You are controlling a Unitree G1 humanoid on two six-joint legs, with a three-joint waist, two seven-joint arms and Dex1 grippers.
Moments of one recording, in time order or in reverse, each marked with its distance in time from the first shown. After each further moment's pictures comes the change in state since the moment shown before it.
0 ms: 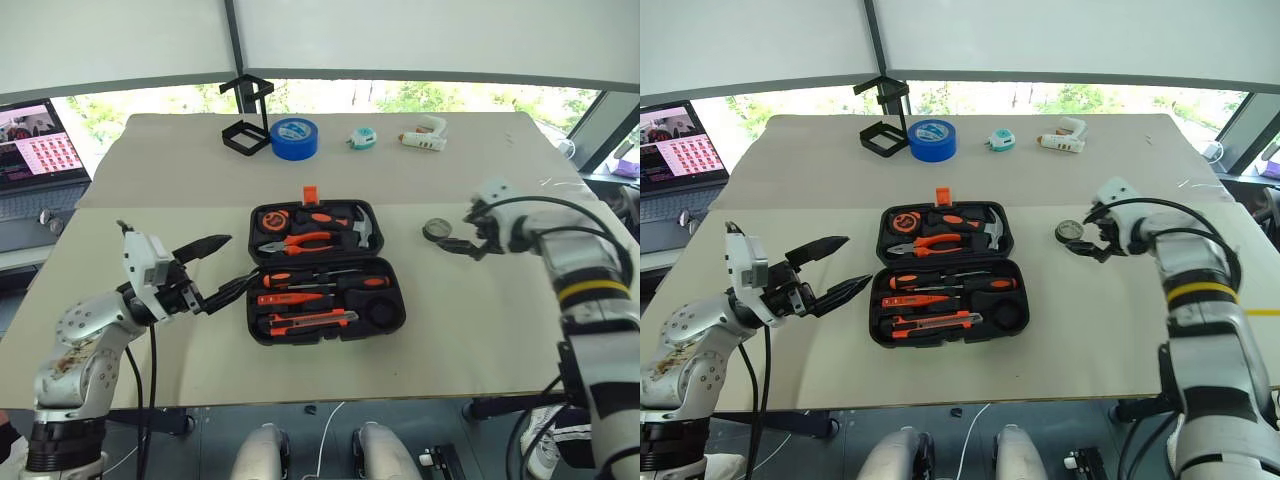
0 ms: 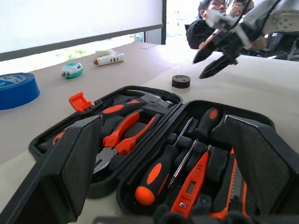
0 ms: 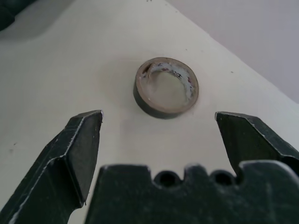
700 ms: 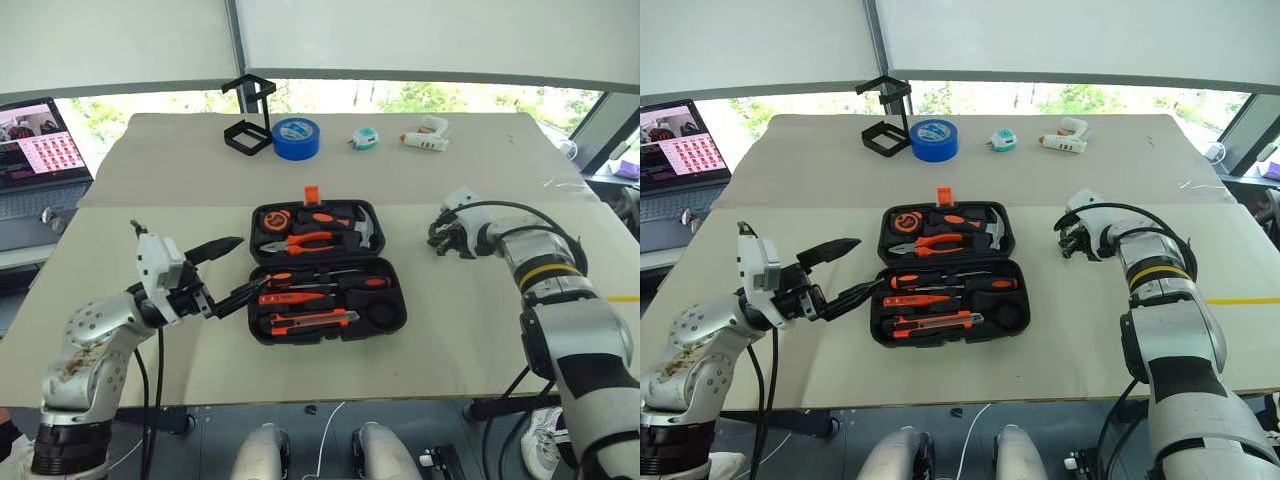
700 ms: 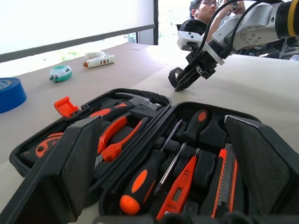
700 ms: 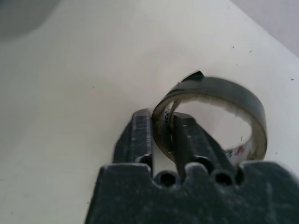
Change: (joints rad) left arm -0.003 0.000 -0.037 -0.072 0.008 0.033 0.023; right arm -0.130 0.125 -0.017 0.344 -0.090 -0.127 -0.115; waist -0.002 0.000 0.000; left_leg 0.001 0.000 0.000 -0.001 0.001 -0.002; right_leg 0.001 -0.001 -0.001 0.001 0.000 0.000
